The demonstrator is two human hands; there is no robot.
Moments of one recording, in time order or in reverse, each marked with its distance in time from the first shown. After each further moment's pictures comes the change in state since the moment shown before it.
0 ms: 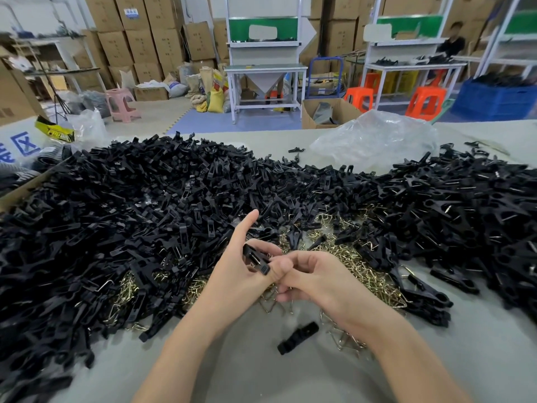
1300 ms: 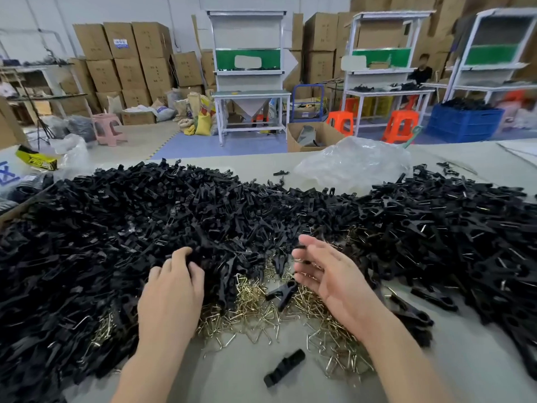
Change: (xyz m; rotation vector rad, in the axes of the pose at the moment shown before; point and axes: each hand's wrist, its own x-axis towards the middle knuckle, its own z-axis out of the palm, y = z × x) left_hand 0.011 -0.027 -0.034 0.963 0.468 -0.152; right_hand 0.017 0.000 -0.047 0.454 0.268 -0.119
